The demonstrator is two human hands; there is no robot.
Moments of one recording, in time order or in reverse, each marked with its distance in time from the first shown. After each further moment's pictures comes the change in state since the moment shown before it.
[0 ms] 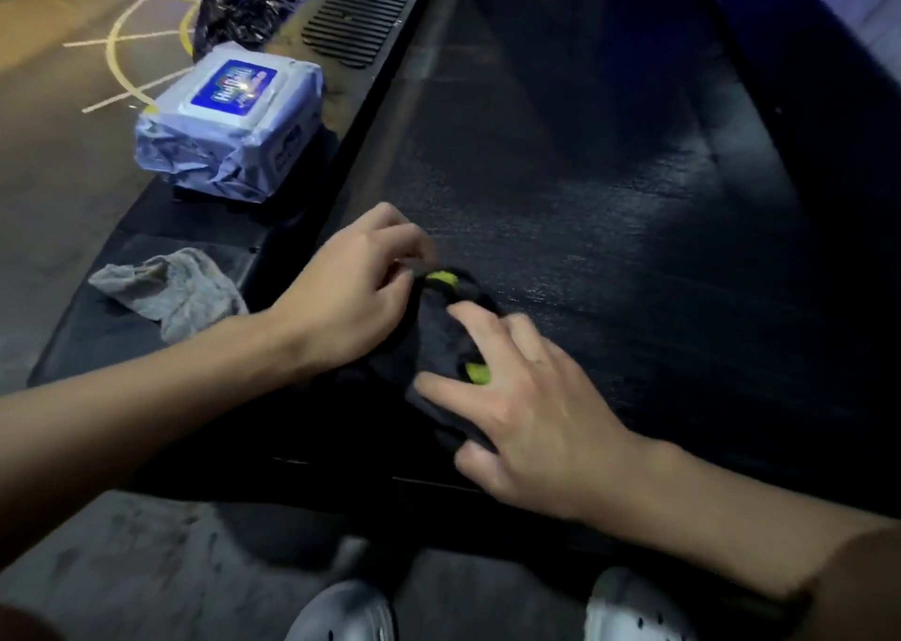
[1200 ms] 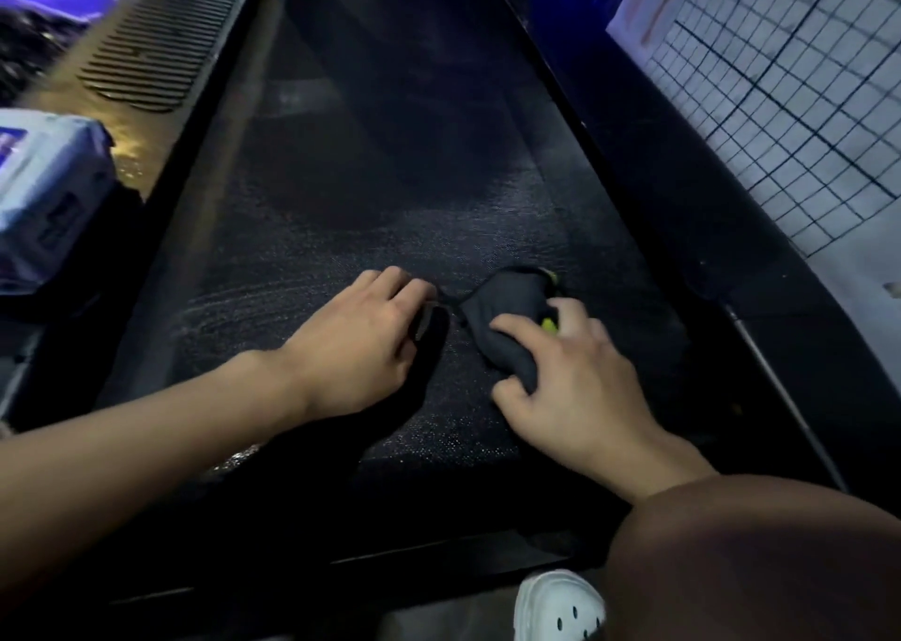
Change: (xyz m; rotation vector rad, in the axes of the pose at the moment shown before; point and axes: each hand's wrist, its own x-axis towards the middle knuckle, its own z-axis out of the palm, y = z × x) left_hand 0.061 0.058 0.079 0.260 -0.354 0.269; right_hand -0.058 0.086 -0.028 -0.009 0.171 0.793
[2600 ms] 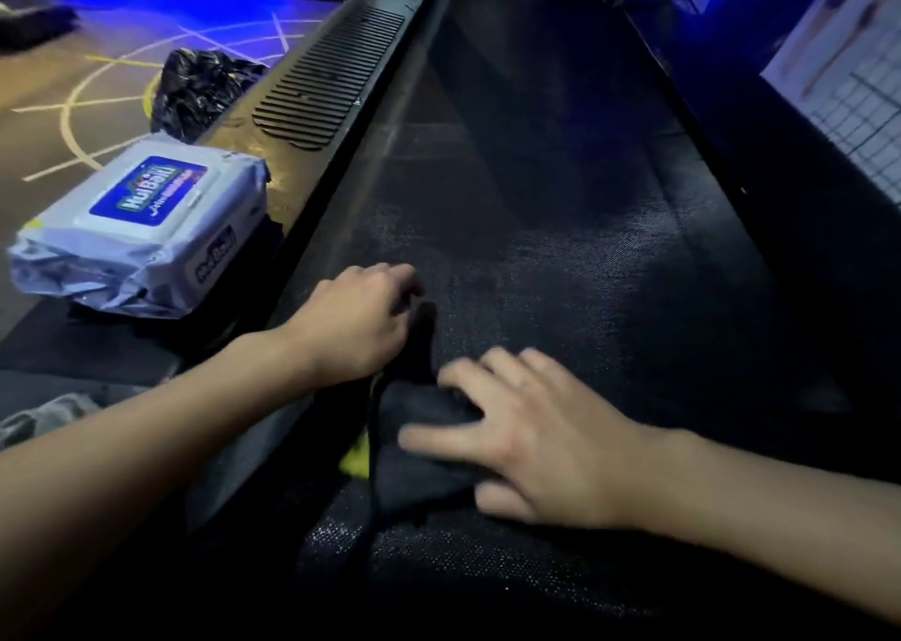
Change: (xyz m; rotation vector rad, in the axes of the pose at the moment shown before) left_hand 0.003 -0.103 -0.041 -0.079 0.060 -0.456; right_hand 0.083 -0.075 0.018 -0.293 -0.085 -1.070
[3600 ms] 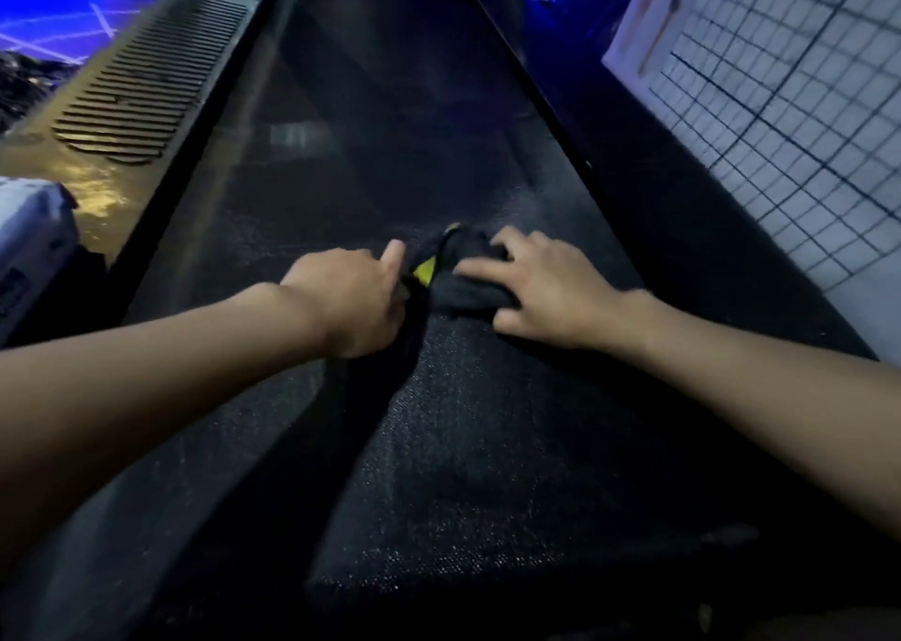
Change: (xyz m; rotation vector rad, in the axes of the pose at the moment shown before) left_hand 0.060 0.090 0.021 0.464 -0.079 0.296; right_hand -0.054 0.137 0.012 -0.079 -0.013 0.610
